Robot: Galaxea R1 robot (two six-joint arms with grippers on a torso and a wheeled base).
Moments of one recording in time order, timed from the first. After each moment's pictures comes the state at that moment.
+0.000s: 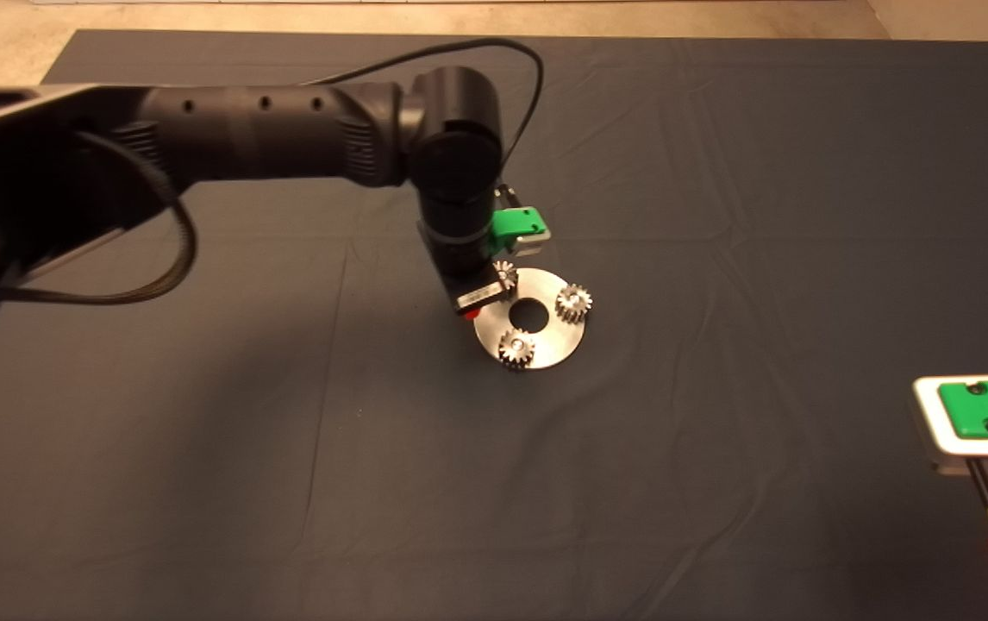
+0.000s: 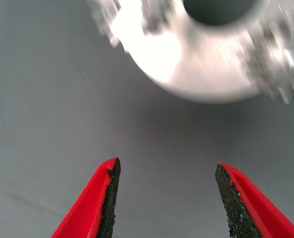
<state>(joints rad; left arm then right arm) -0.45 2.75 -1.18 0.34 1.53 -0.47 0.79 2.15 -0.39 0.37 -1.53 0.45</state>
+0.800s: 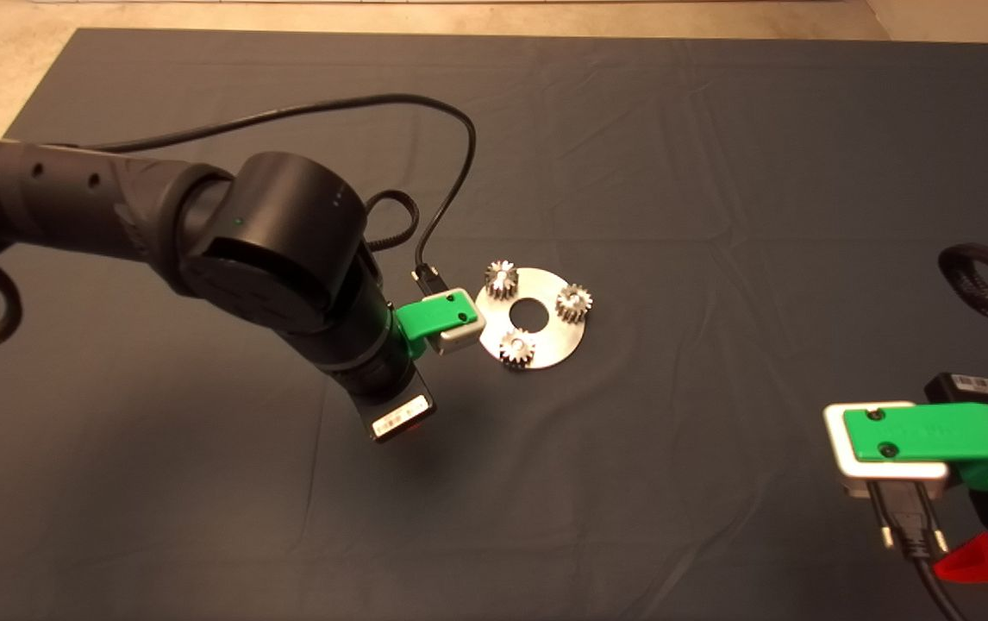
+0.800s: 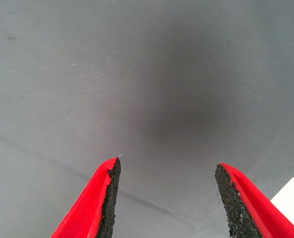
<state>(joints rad) -0.49 2.54 -0.70 0.31 1.52 -0.80 0.75 2.36 -0.41 0.36 -1.53 0.66</state>
